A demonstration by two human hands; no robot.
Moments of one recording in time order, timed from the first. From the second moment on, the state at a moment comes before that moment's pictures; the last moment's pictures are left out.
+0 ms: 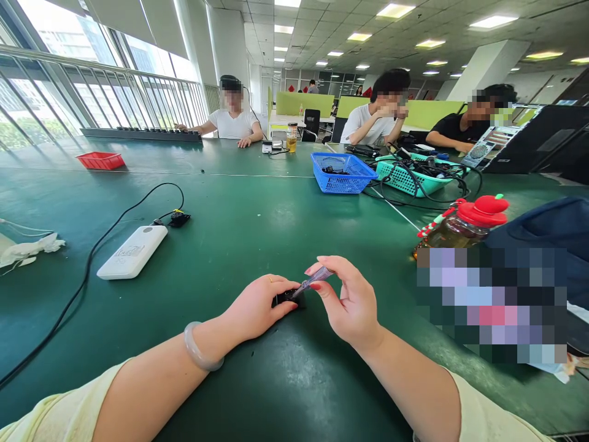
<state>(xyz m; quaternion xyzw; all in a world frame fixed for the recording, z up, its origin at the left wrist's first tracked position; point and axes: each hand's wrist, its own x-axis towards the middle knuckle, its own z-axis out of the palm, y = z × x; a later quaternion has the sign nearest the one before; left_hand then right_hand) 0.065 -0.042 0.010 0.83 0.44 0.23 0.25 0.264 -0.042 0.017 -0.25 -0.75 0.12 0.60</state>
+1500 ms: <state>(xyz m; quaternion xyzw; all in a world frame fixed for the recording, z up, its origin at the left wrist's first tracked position) 0.062 -0.037 0.006 0.86 0.43 0.21 0.19 0.257 -0.035 0.012 -0.27 -0.75 0.14 0.59</state>
